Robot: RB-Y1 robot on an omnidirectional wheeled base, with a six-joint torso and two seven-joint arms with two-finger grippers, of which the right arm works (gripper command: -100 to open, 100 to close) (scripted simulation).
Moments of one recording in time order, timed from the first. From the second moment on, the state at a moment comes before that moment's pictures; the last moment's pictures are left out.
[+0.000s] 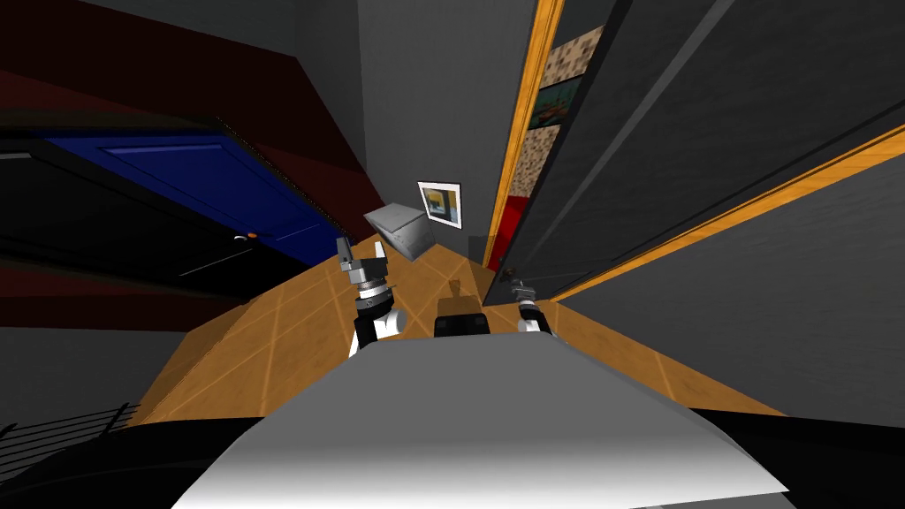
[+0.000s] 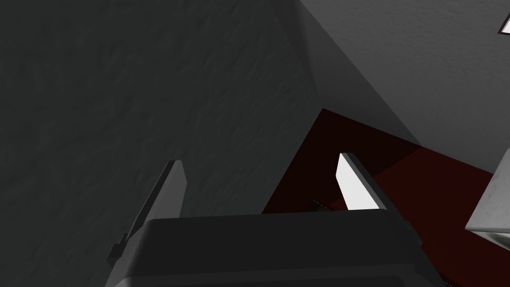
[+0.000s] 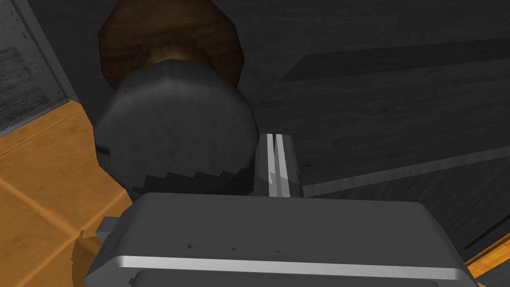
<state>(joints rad) 0.19 -0.39 0.27 -0.98 -0.73 -0.76 -1.37</state>
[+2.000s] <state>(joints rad) 0.21 -0.46 0.30 -0.98 -0.73 -0.78 -1.45</state>
